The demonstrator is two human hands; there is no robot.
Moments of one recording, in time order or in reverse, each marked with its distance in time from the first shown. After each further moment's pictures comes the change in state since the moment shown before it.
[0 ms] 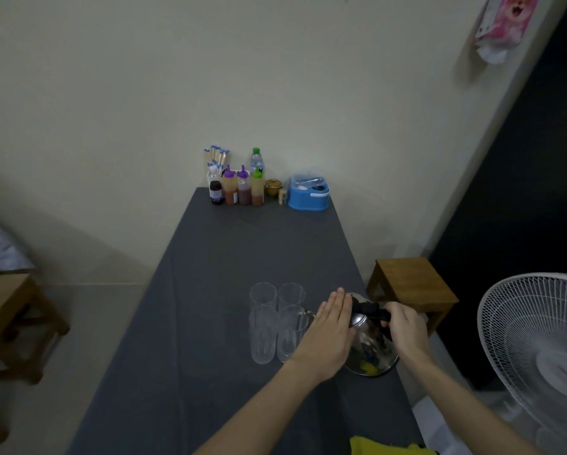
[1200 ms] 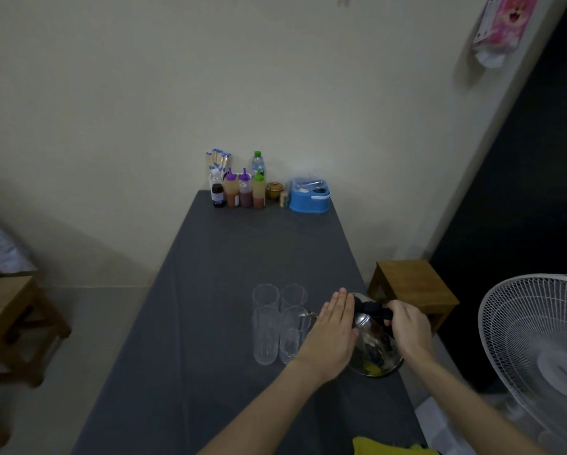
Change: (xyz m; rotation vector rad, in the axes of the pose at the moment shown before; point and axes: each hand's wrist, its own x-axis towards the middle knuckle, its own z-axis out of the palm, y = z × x) left_hand -0.003 0.004 -0.004 -0.002 0.025 -0.001; right_hand -0.006 -0.010 -0.002 -0.051 0.062 -0.046
